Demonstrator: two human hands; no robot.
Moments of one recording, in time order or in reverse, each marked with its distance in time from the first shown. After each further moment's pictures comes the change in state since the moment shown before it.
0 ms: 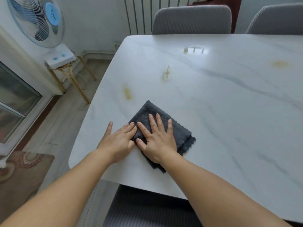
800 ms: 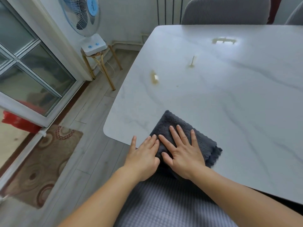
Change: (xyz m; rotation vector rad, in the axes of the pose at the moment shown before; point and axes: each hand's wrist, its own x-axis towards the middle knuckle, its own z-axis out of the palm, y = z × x) left_hand -0.103 0.048 0.055 -0.106 -0.028 -0.082; right_hand -0.103 -0.004 0.024 -0.049 -0.030 -0.183
